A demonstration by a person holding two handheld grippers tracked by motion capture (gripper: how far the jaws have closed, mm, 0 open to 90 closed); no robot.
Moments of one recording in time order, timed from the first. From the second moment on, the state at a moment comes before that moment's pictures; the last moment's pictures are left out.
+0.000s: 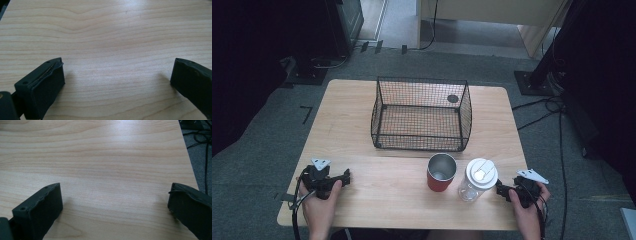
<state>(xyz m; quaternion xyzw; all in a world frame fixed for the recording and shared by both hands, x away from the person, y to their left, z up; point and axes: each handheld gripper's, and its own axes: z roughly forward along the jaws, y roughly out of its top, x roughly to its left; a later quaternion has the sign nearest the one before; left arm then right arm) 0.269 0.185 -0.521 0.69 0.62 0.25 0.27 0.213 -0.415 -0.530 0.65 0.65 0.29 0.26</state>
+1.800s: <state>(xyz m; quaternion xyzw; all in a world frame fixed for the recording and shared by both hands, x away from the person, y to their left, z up) 0.240 0.040 -0.476 0.78 0.45 0.21 0.38 0.213 -0.414 -0.530 0.65 0.65 0.29 0.26</state>
